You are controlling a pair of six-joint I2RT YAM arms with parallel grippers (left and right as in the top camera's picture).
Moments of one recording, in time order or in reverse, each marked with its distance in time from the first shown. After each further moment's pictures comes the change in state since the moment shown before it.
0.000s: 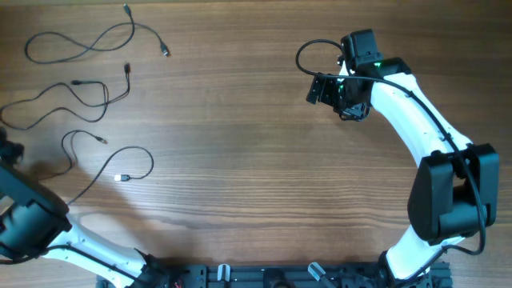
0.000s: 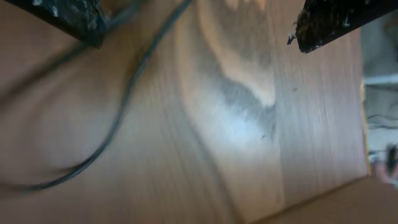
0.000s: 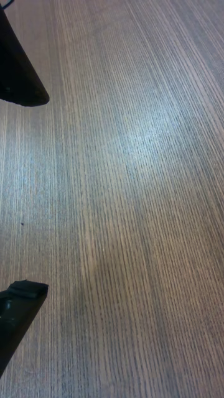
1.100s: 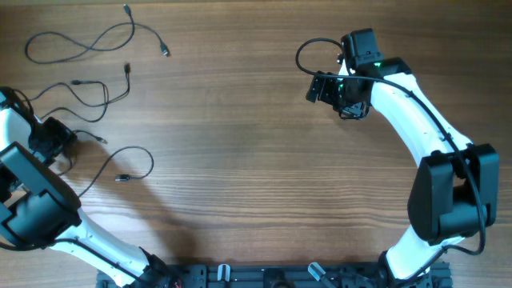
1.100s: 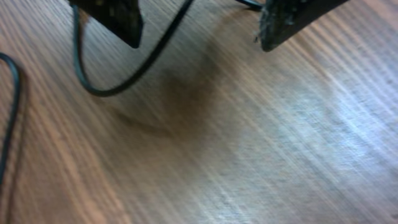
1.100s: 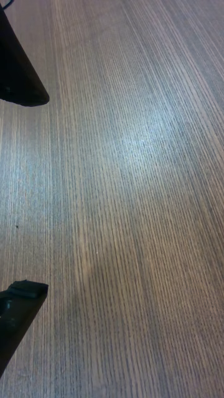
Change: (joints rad) left arm -0.140 -0.006 -0.121 0.011 0.528 0.233; right arm 0.000 0.000 0.000 0.019 0.000 0.000
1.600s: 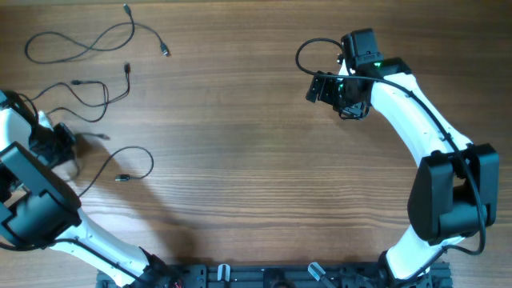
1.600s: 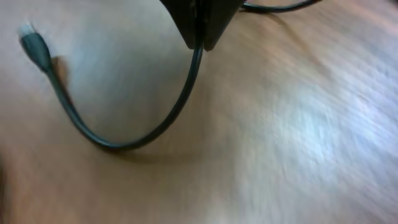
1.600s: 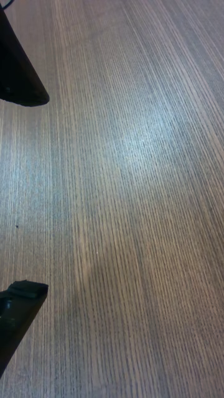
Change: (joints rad) left arm 0.000 0.000 -0.003 -0.130 0.020 0.182; right arm 0.000 0.000 0.000 0.000 0.000 0.000
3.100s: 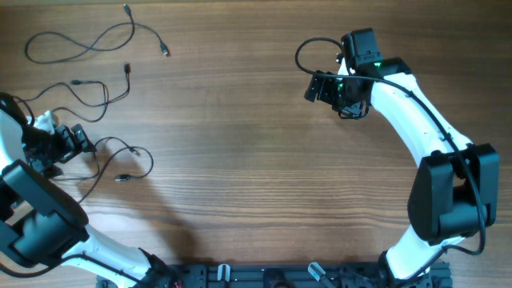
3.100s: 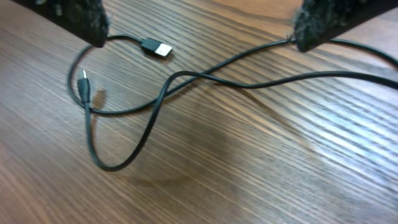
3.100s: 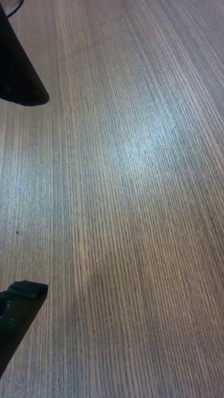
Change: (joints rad) left arm 0.006 -0.138 0.007 -0.225 0.114 0.140; right arm 0.000 0.000 0.000 0.008 -0.023 0.000
